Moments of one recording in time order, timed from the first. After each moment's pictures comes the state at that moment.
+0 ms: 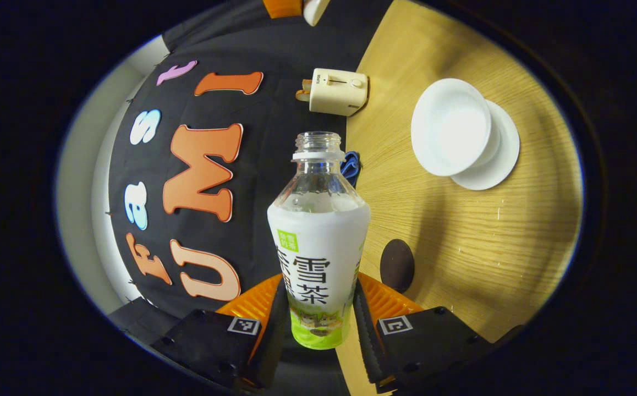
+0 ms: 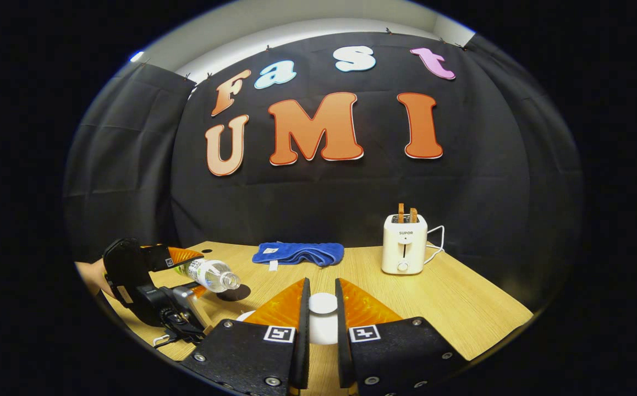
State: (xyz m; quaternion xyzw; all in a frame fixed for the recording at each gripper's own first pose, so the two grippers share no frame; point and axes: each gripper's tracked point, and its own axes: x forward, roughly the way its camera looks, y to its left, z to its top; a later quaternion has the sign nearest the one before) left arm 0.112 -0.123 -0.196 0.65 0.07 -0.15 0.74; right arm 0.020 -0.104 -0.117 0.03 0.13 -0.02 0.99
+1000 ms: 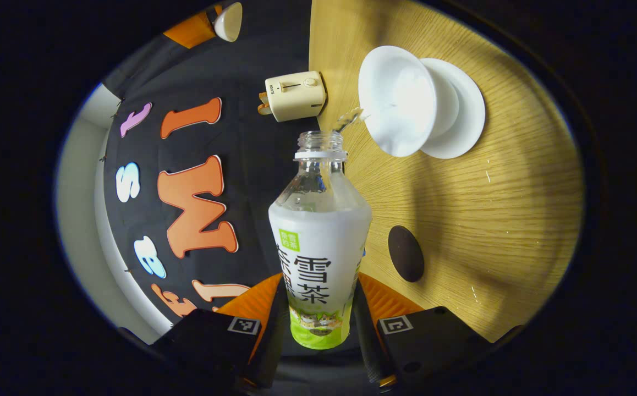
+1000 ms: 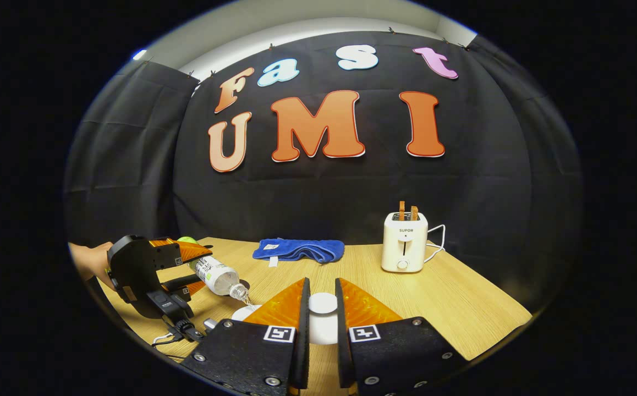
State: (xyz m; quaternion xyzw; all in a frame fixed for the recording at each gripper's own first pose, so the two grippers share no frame) left arm 0.105 -0.136 -0.207 0.75 0.04 -0.16 0.64; right arm 0.014 -0.107 -0.122 0.02 0.13 -0.01 0.99
